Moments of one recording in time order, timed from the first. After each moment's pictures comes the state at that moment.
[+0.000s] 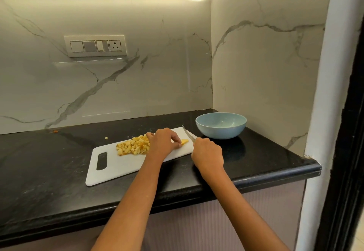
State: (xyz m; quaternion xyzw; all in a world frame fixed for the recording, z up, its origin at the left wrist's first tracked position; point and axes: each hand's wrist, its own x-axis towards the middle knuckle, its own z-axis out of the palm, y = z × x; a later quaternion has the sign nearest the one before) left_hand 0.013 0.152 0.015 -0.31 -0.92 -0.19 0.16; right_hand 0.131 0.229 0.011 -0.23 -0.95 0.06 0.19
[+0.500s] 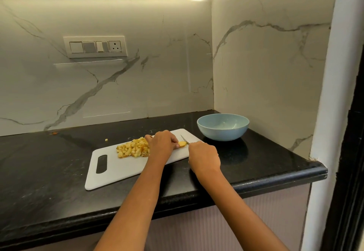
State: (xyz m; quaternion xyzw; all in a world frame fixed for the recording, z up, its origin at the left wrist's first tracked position) left_hand 0.008 0.156 0.016 -0.26 -0.94 -0.18 0.16; right_hand 0.127 0.220 0.013 -0.18 -0.97 -0.02 0.17
